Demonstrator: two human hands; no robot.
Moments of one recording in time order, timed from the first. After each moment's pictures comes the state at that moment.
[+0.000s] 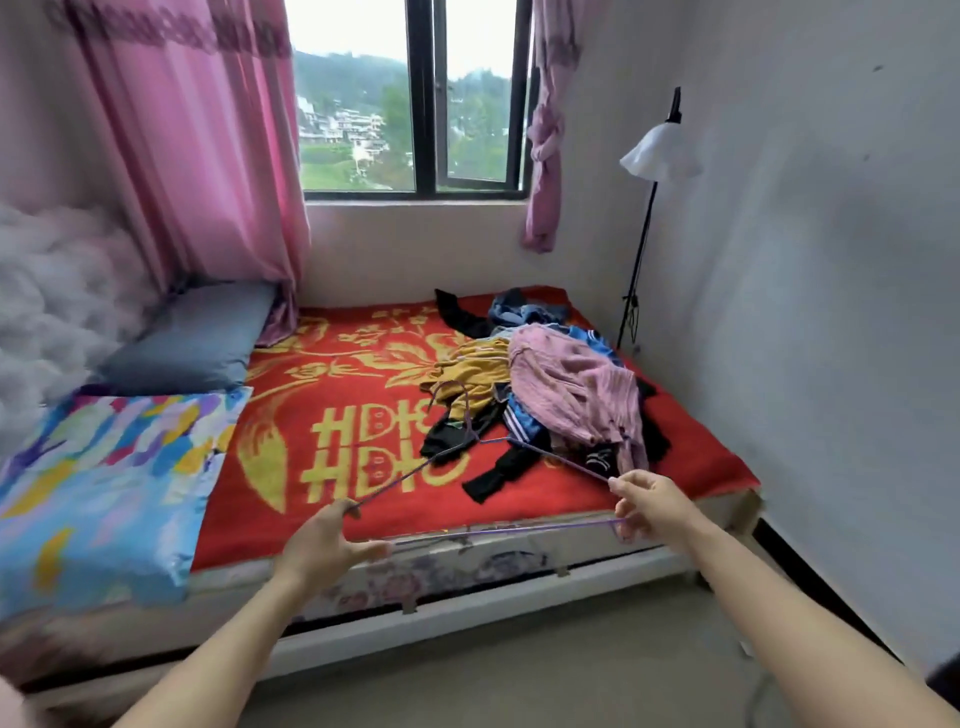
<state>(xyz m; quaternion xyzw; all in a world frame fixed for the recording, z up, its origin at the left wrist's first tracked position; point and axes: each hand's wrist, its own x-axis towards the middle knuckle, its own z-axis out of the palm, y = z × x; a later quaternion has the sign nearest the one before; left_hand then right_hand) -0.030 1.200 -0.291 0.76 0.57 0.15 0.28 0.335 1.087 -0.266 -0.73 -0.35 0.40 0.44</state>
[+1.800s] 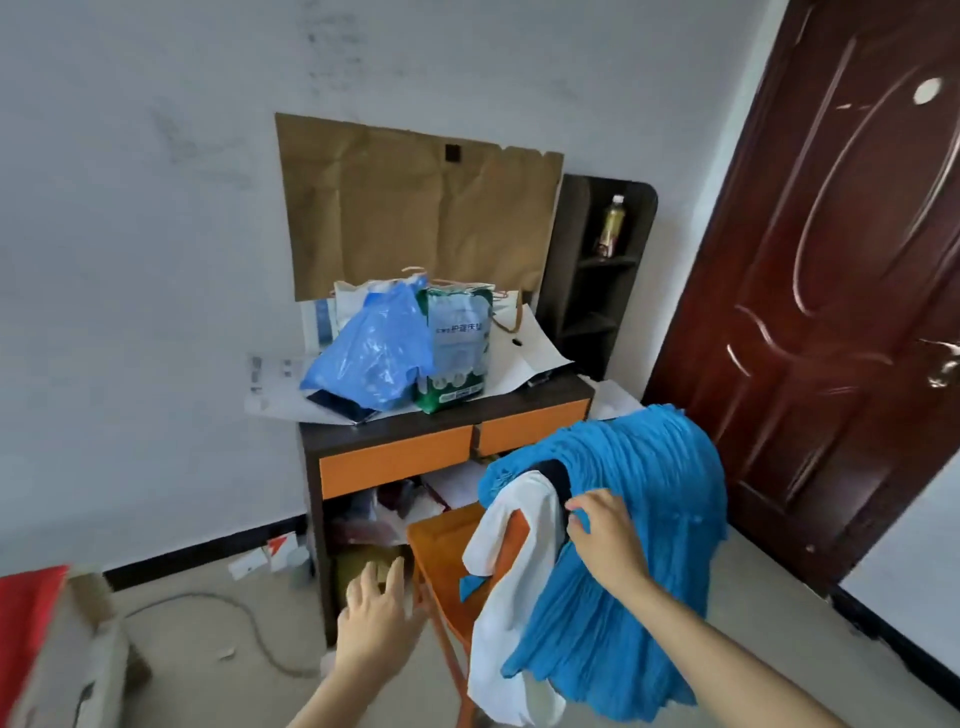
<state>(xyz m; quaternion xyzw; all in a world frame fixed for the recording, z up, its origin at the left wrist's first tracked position) 0.386 1.026 -0.334 0.95 -0.20 -0.16 0.19 0.282 0.799 -0.278 -0.92 0.29 -0.18 0.19</state>
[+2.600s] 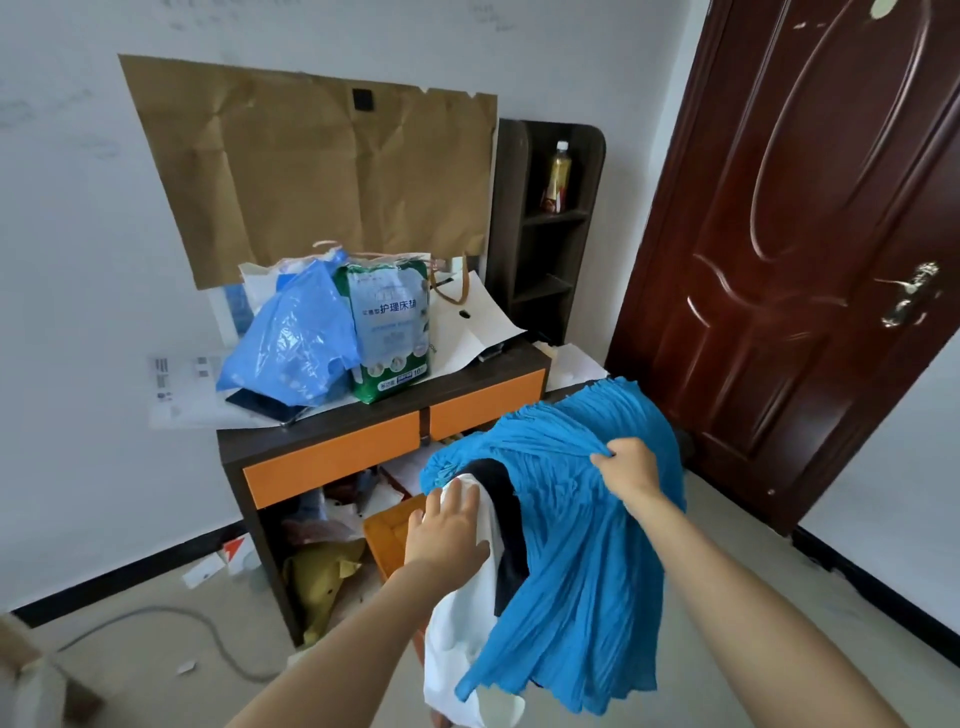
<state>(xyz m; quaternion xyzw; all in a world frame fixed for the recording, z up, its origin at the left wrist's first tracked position) 0.389 0.849 -0.294 0.89 -0.44 -0.11 0.07 0.288 0.644 -0.261 -0.79 0.49 -0.22 0.31</state>
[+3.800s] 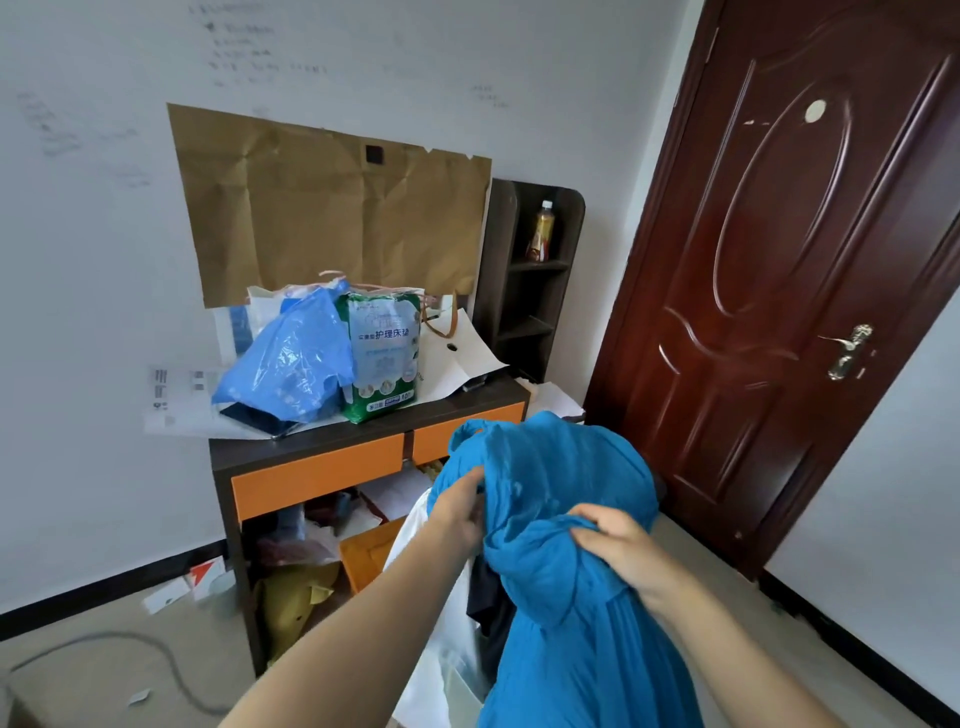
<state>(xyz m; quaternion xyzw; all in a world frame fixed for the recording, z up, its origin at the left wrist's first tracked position) 0.347 0.828 -0.231 0.43 0.04 -0.53 0.73 0.182 0.744 -0.212 -0.76 0.23 -0.12 0.59</state>
